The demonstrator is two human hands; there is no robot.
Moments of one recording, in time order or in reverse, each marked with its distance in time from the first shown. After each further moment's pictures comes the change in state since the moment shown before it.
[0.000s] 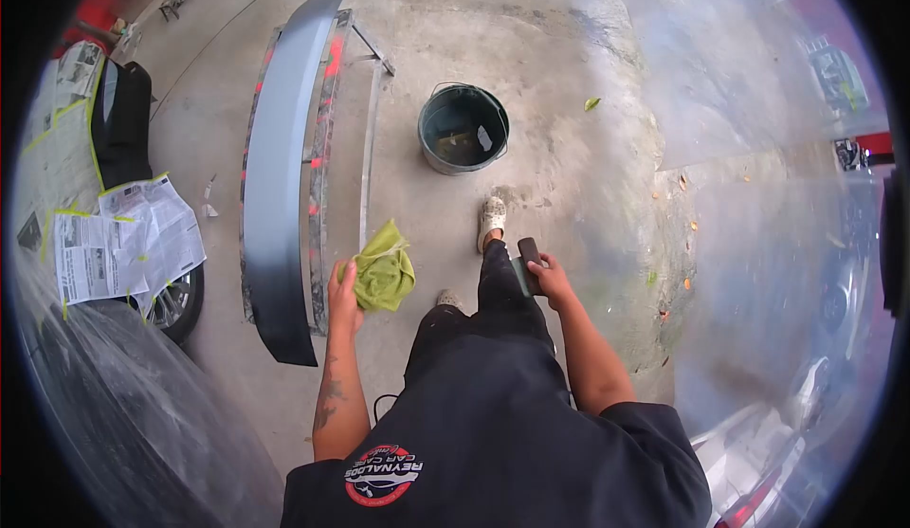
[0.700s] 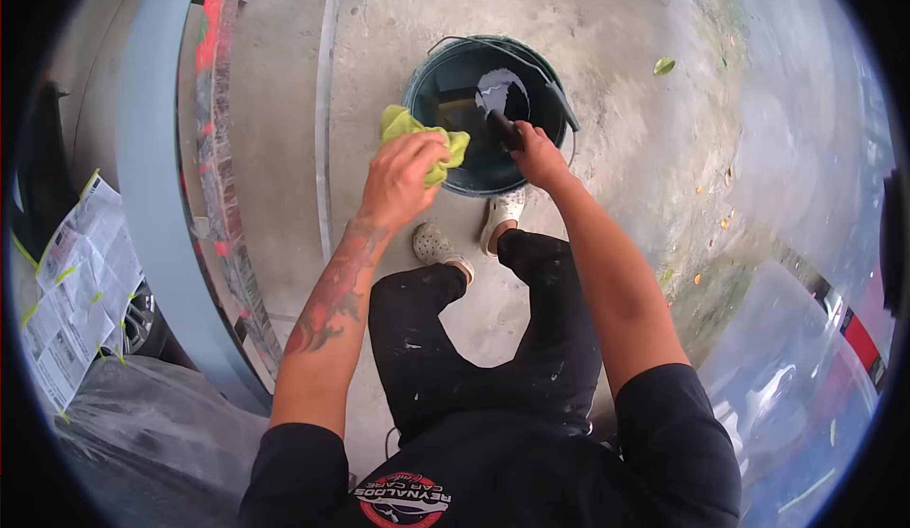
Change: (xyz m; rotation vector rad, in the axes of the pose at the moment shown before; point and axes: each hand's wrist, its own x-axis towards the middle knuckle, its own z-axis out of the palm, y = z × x) left_hand 0.449 -0.087 0.191 1.098 -0.497 0.812; right_hand 0.447 -0.160 0.135 -0.959 -0.131 -0.512
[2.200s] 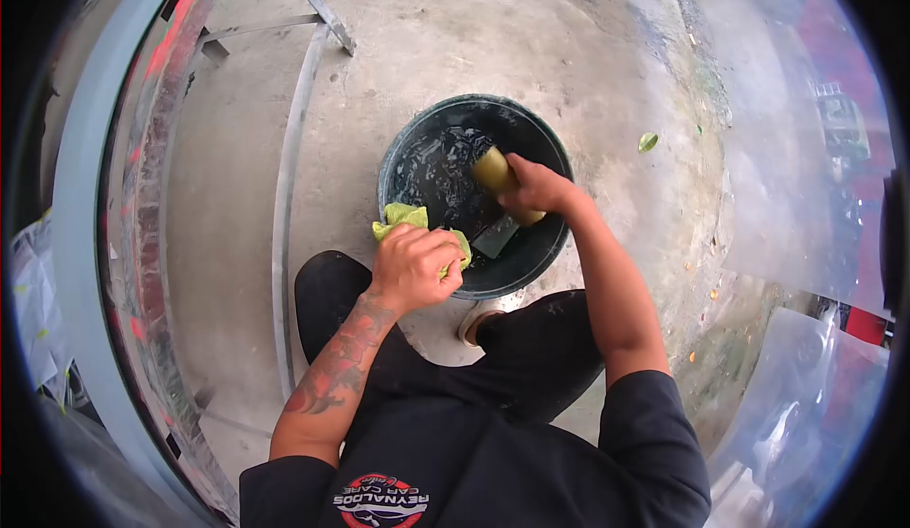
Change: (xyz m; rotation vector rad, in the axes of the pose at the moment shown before) left_hand -0.022 -0.075 0.122 0.026 0.185 0.215; right_hand 0.098 -0.005 -0.025 -0.070 -0.257 -0.105
